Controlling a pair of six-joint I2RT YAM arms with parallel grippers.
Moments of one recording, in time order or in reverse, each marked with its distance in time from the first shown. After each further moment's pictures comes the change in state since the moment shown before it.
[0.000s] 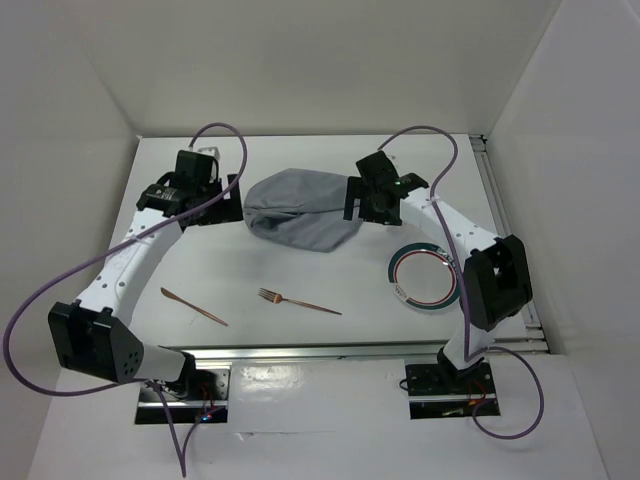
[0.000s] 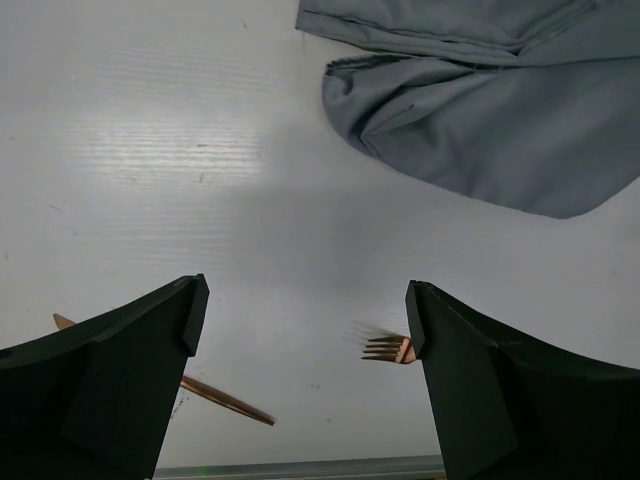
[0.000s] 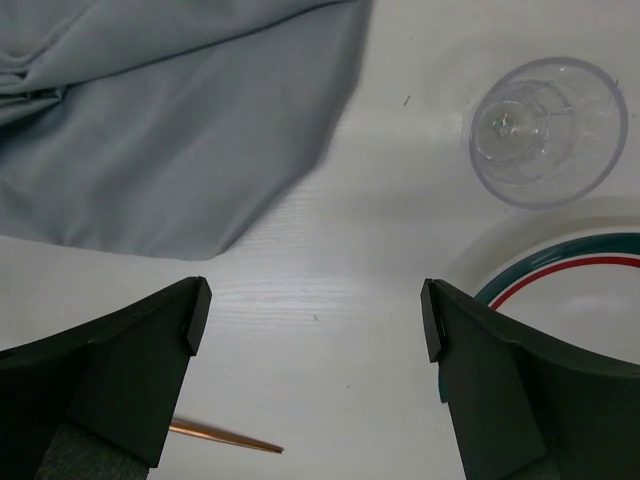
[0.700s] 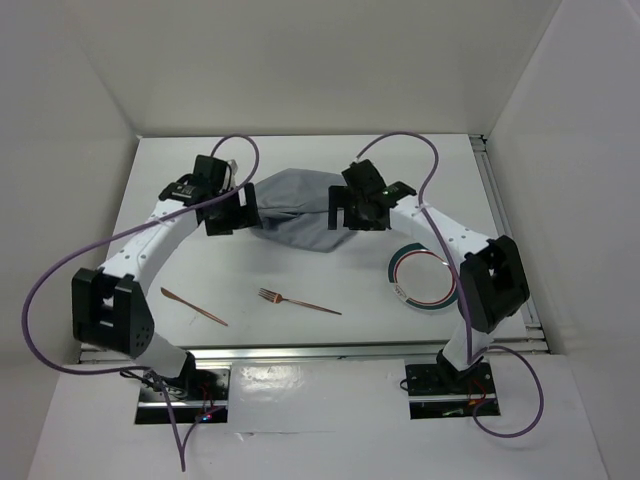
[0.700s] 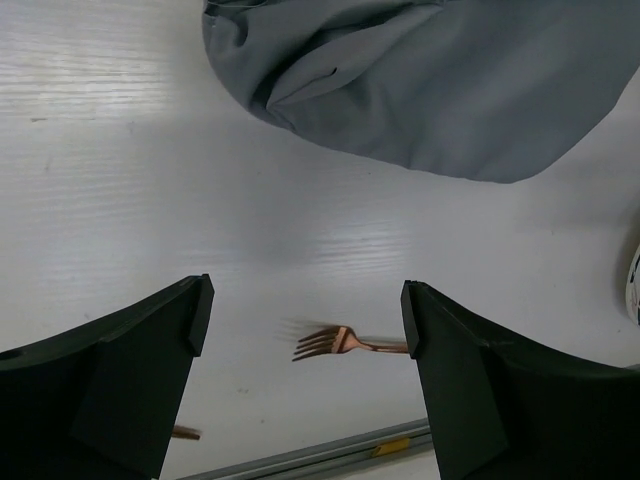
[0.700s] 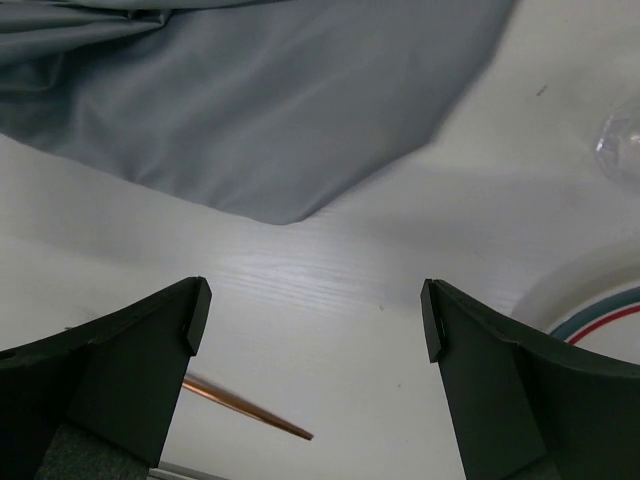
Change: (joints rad) left arm 0.000 0.132 -0.056 0.076 0.240 -0.088; right arm 0.084 -0.001 -0.051 0.076 -0.087 -0.028
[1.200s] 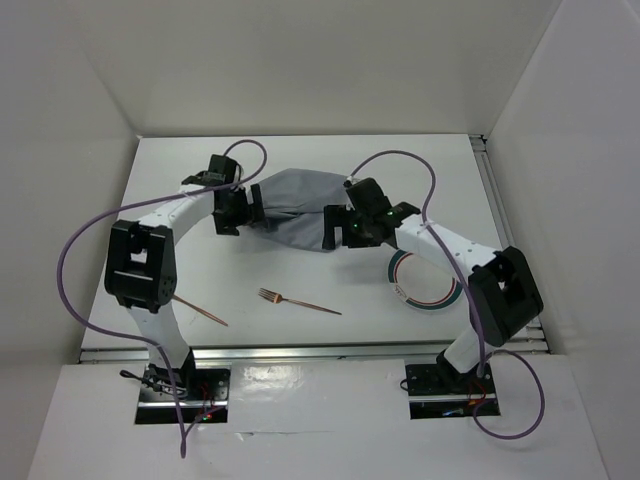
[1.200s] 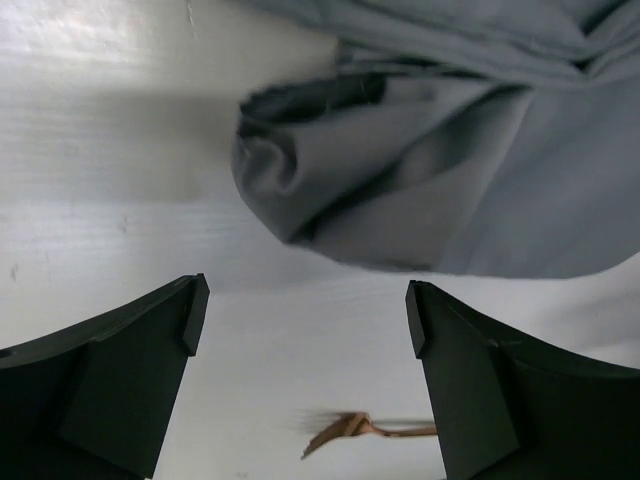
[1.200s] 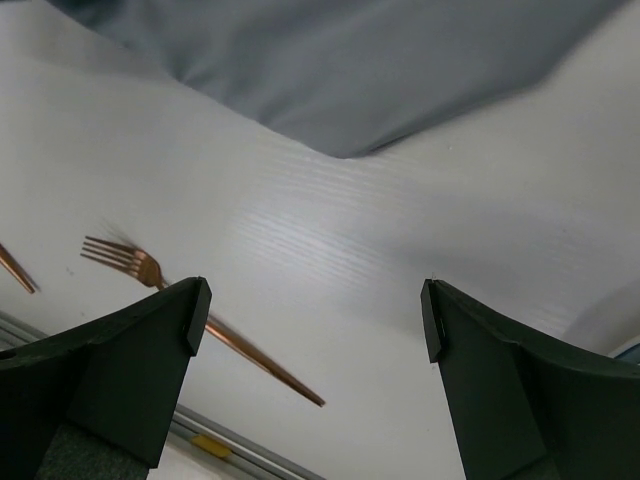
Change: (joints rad) left arm 0.031 0.330 0.090 0.097 0.020 -0.021; right arm 0.026 -0.082 -0.195 0.164 -0.191 -0.048
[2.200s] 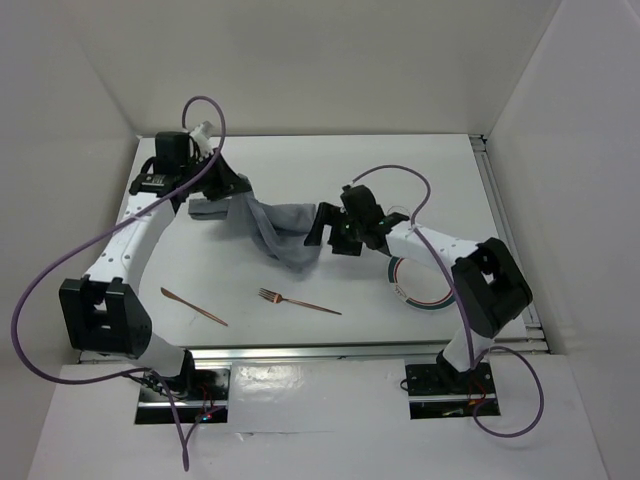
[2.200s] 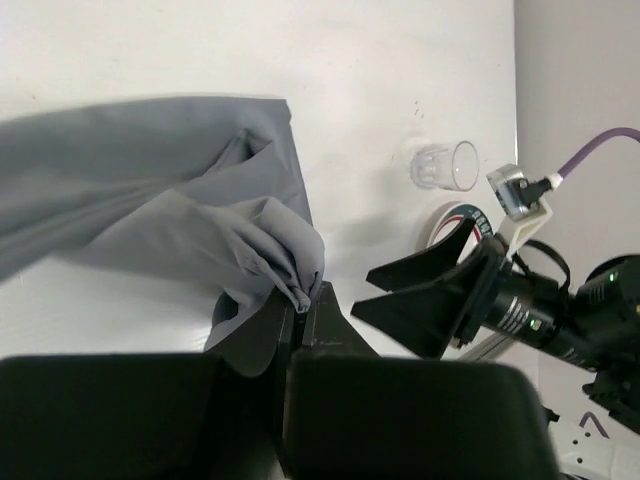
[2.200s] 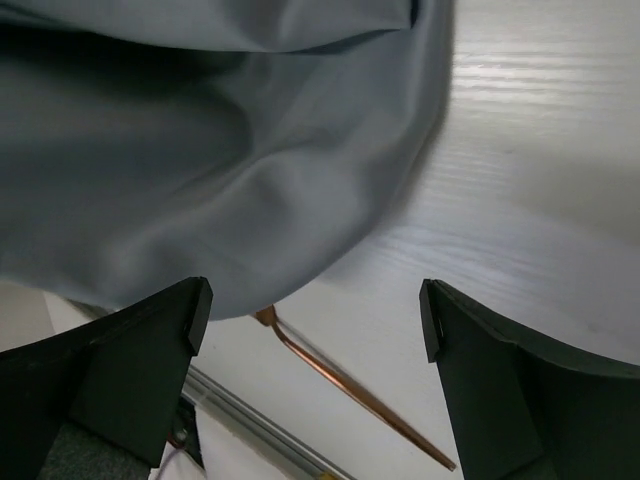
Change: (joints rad) left arm 0.130 -0.327 0.009 0.142 0.373 -0.081; right arm -0.005 0.053 -0.077 0.230 -0.110 0.334
